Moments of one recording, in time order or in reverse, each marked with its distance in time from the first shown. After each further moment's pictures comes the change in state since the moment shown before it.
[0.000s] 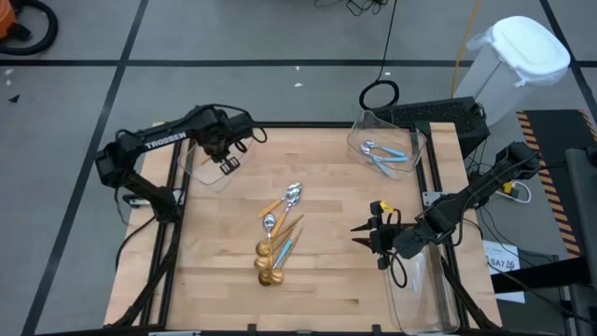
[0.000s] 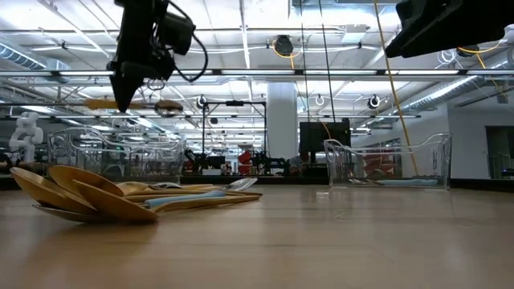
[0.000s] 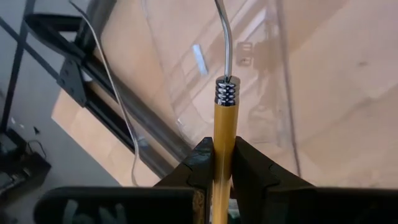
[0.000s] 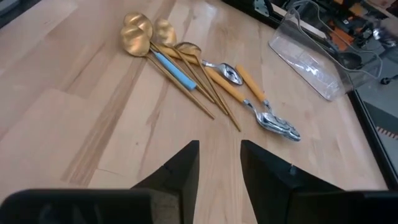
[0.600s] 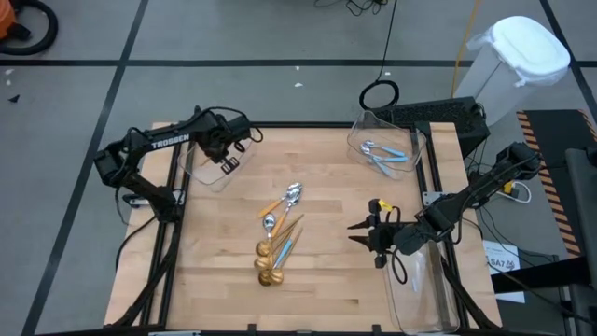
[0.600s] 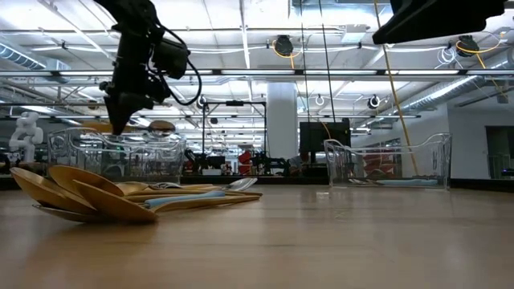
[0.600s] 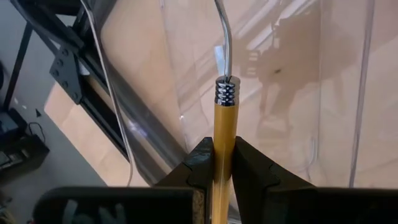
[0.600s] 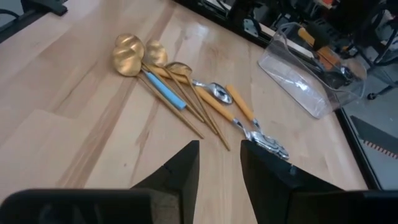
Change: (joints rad) left arm 0.076 0.001 -0.180 0.190 -0.055 -0.013; right arm -0.023 0.000 0.000 0.094 0.004 -0.081
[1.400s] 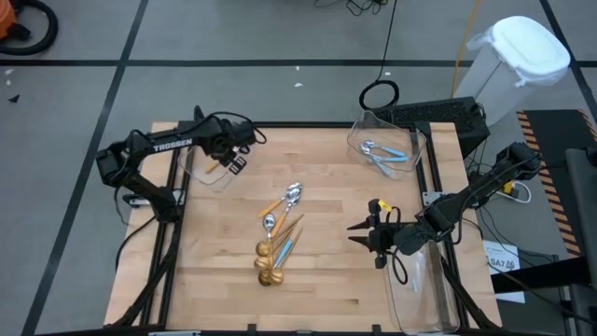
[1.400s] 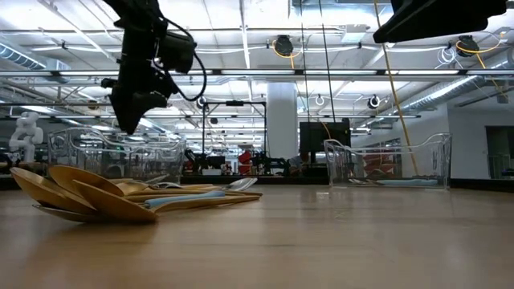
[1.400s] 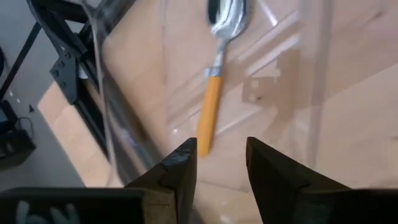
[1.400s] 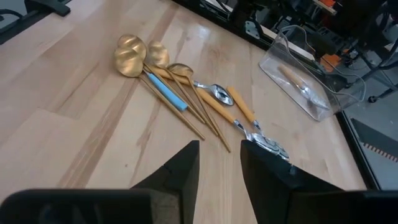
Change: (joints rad) left arm -0.103 0.009 0.010 0.041 -0.038 -0.207; right arm 0.000 0.000 0.000 0.003 -0.002 -0.009
